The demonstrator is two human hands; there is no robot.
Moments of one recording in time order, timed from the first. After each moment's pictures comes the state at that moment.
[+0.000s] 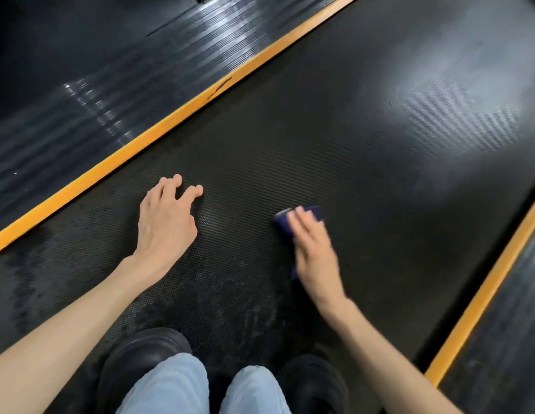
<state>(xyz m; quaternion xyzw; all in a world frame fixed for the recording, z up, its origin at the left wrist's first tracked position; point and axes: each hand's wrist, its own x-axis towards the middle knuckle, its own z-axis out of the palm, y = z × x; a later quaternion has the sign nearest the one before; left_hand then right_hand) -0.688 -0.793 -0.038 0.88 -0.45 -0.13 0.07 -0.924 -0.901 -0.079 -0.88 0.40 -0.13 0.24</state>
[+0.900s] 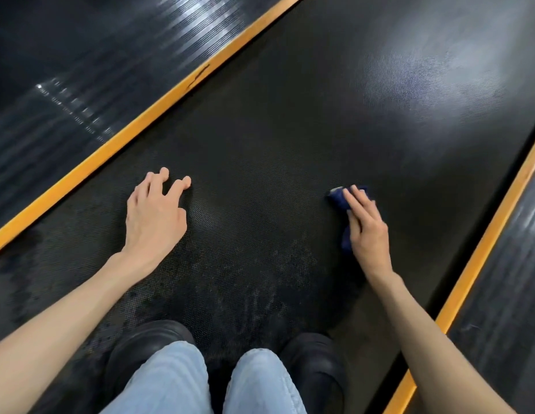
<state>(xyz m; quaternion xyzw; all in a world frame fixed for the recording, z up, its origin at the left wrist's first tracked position) -0.686 -0.786 -0.042 0.87 -0.47 -0.12 0.06 -0.998 -0.954 -0.073 -0.83 0.49 -0.17 0.22</state>
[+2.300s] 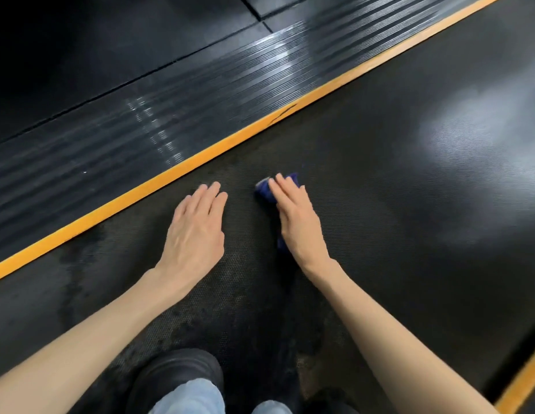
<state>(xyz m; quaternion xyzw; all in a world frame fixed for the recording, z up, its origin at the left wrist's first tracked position) -0.659 -0.771 -0.030 0.88 -0.47 -0.11 0.05 -0.777 -0.929 -0.075 -0.92 0.26 -0.12 0.26</state>
